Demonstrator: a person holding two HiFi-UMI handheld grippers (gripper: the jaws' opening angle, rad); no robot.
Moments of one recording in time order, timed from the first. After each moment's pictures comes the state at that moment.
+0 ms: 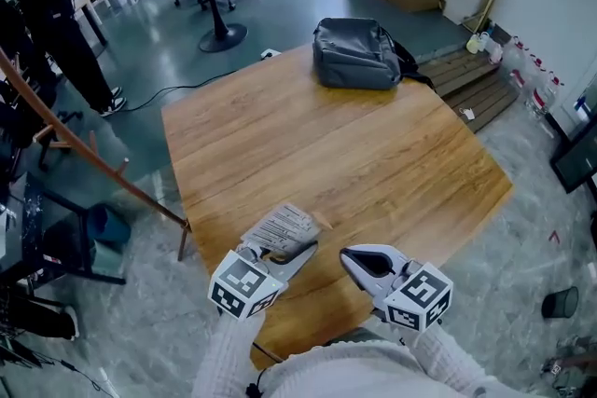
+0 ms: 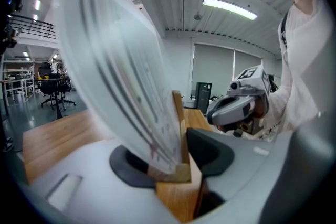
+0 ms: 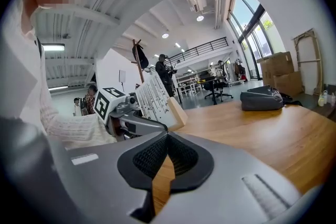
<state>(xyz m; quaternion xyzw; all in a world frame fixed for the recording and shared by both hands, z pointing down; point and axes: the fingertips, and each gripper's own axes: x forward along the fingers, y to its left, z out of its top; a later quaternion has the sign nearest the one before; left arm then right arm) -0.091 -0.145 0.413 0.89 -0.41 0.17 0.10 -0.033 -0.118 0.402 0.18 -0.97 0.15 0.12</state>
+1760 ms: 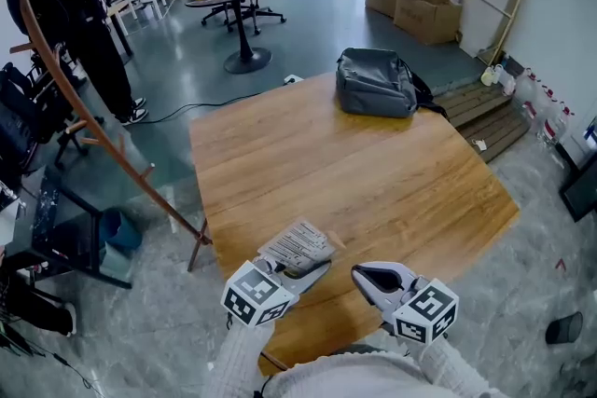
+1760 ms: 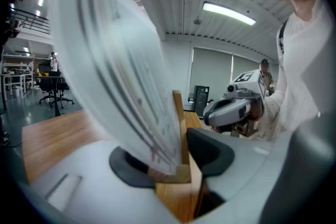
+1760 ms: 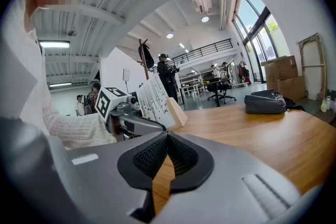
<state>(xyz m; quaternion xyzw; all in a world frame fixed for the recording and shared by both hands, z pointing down) -0.094 -0.113 0.404 0.90 -0.40 0.15 0.11 -0.038 -0.090 0.393 0.16 -0.97 0.13 0.12</state>
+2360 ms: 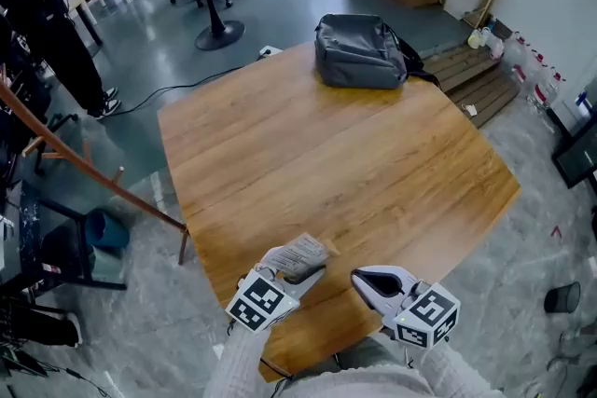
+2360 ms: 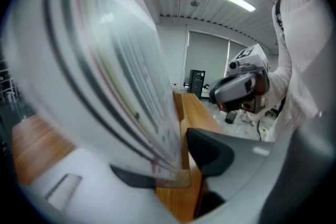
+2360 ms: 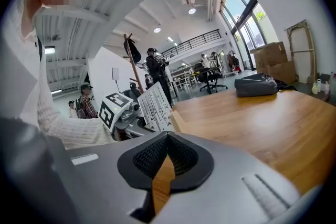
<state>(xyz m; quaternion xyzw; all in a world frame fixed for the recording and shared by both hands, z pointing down) -0.094 -0.135 0.487 0.89 -0.36 0.24 0.12 -0.034 -0.109 0.439 0.19 -0.95 0.19 0.14</state>
